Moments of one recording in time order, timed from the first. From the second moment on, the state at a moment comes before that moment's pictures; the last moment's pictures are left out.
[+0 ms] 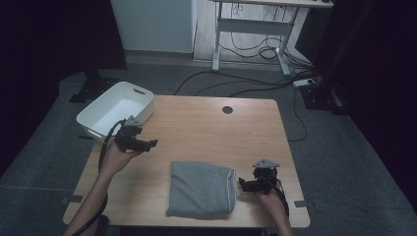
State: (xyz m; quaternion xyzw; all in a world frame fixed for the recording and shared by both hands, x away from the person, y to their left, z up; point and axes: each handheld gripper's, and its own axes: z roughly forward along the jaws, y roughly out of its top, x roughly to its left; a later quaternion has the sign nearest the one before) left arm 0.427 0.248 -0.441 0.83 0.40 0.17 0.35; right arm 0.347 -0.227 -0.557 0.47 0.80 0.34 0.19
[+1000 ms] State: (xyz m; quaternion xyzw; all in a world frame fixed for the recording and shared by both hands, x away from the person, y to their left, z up) left arm 0.471 0.281 -0.429 0.81 0.45 0.20 0.32; right arm 0.346 -0.227 -0.557 0.47 0.80 0.34 0.19
